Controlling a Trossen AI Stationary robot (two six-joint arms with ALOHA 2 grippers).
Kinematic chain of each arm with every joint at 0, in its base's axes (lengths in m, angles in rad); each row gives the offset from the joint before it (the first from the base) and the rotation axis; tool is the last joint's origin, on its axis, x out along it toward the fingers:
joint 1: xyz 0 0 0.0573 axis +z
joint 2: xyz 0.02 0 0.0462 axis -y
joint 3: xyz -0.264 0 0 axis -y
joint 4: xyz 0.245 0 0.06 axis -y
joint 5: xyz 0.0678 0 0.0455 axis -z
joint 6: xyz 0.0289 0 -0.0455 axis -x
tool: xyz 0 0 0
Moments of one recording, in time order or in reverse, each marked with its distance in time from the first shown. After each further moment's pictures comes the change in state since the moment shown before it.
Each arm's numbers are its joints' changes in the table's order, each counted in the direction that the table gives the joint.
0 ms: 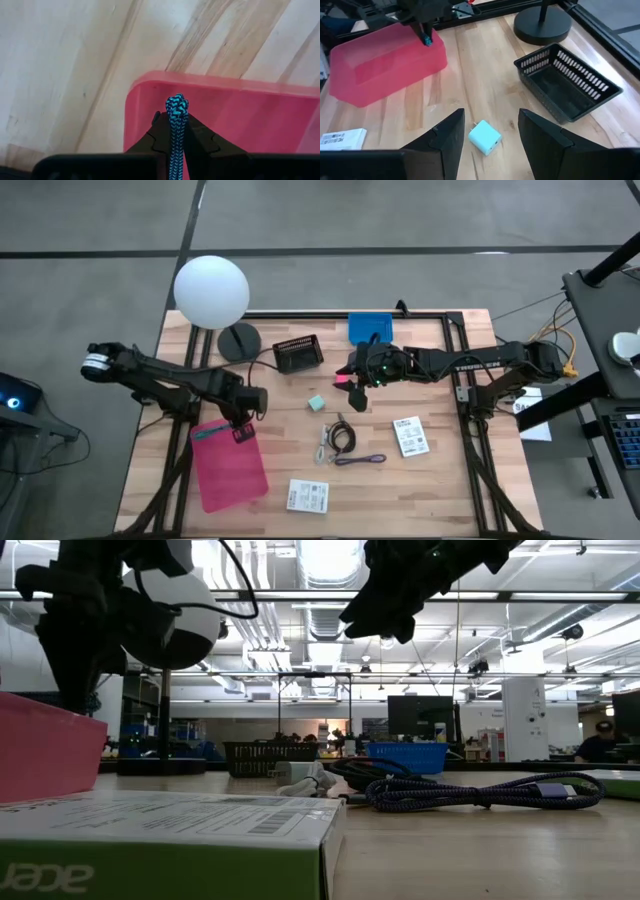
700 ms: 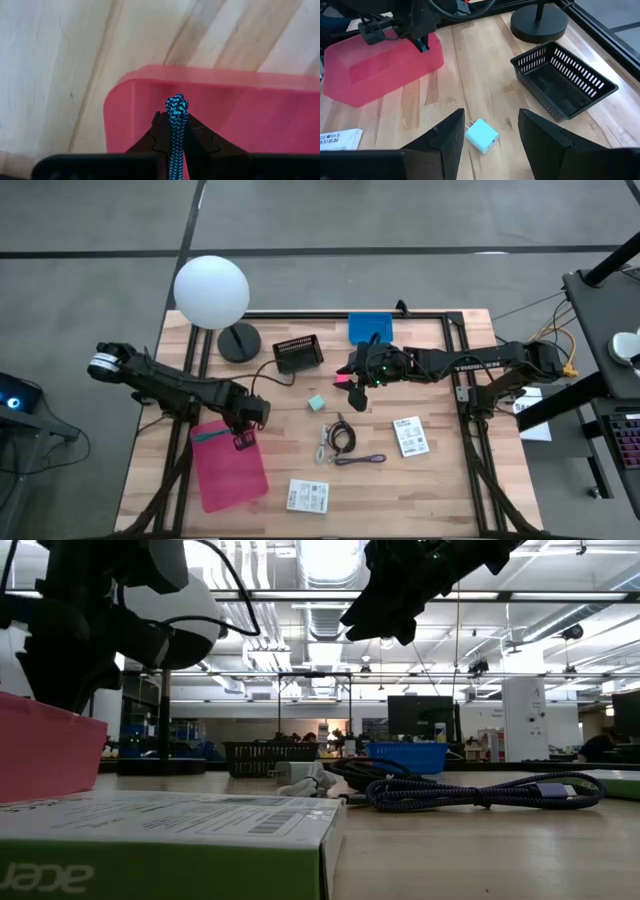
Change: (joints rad) left arm -0.071 -0.076 -0.056 0.081 -0.029 0.027; right arm 0.000 0.000 -0.007 0.000 0.012 -0.003
